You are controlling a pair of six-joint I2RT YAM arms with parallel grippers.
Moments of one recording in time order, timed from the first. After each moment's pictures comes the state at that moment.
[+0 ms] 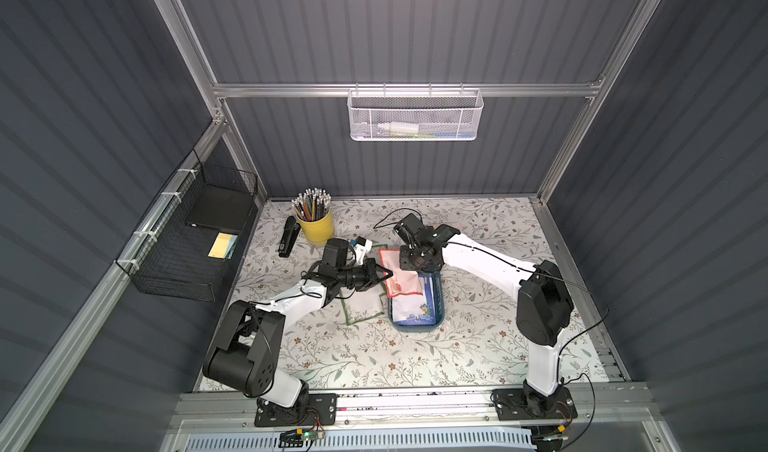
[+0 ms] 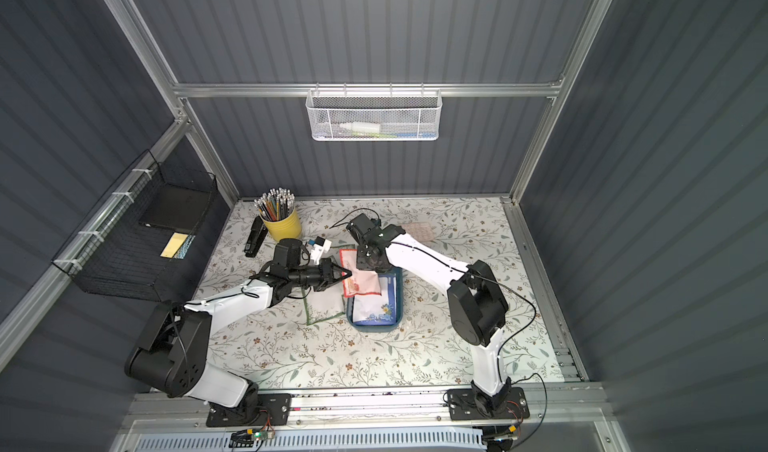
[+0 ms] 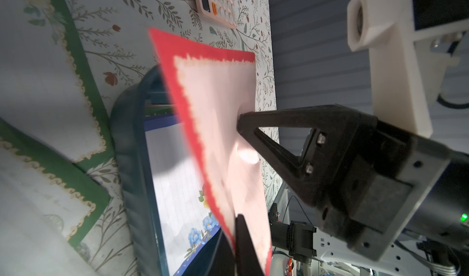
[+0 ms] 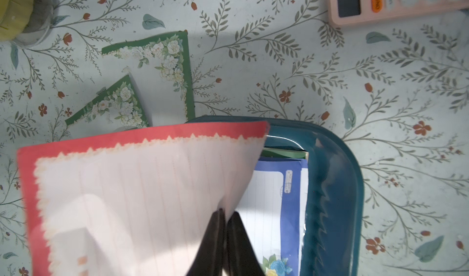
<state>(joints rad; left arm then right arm) -0.36 1.52 0.77 0.14 0.80 -0.82 0.80 1.95 1.66 -0.83 0.16 0.69</state>
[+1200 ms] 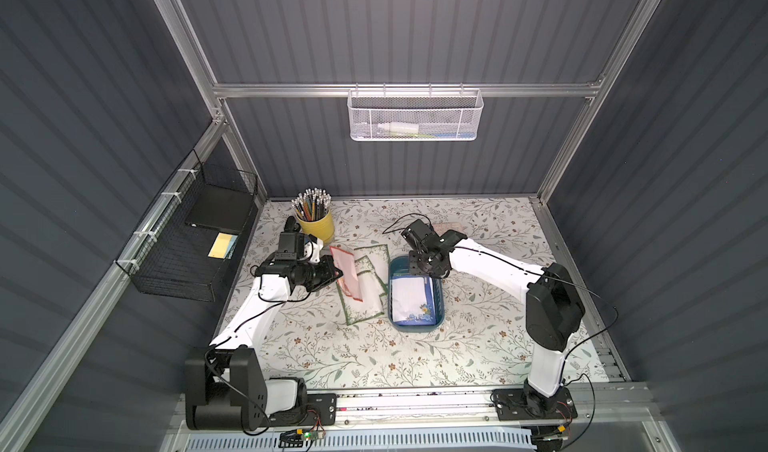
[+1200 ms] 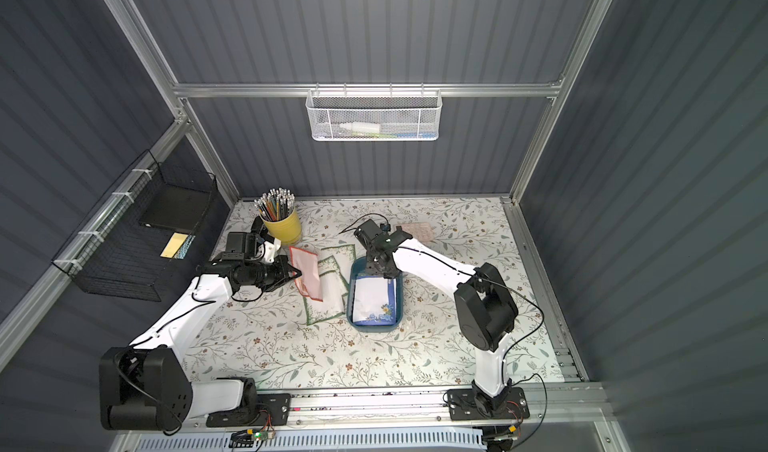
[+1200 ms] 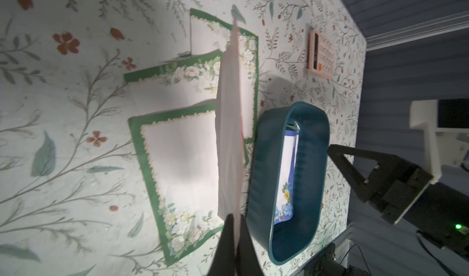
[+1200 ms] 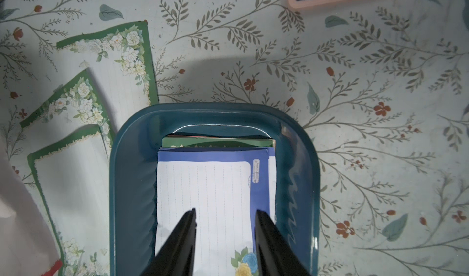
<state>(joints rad) -0.03 1.32 0.94 -0.63 0.54 -0.46 0.79 1.89 1.53 -0.81 0.20 0.71</state>
